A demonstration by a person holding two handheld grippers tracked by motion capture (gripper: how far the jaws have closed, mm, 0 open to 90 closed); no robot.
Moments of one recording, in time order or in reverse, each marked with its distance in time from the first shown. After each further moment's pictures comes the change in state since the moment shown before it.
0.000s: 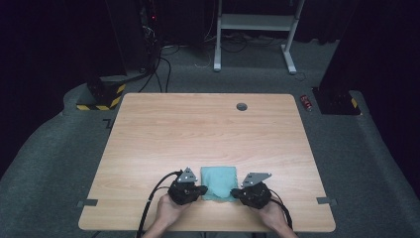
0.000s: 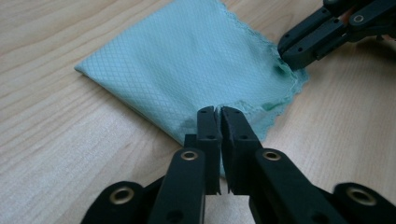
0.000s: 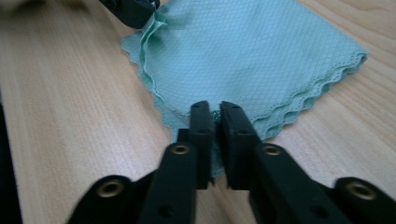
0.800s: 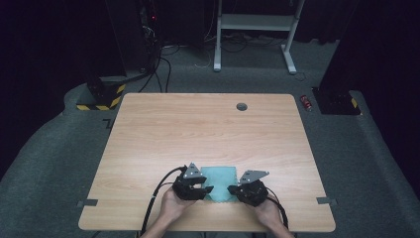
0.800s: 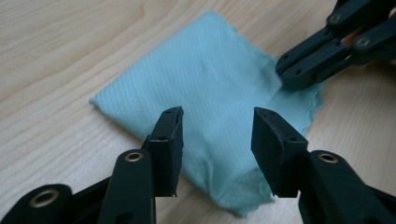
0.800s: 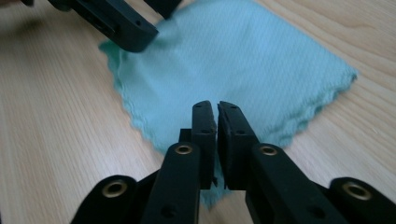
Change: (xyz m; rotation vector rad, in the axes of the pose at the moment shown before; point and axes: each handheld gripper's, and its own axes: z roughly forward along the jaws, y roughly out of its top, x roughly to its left) left arm -0.004 0.014 0.008 0.013 0.087 0.052; right arm 0.001 0.008 0.006 -0.032 -0.033 0.019
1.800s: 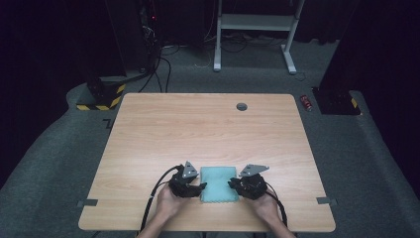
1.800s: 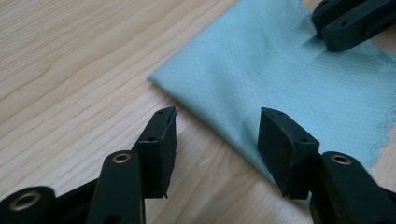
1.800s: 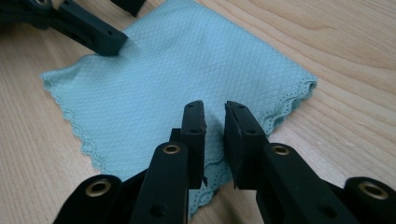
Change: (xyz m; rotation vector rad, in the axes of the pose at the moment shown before) left arm 0.021 -0.010 0.004 0.021 0.120 0.001; right arm -0.017 0.003 0.011 -0.014 -0.053 0.064
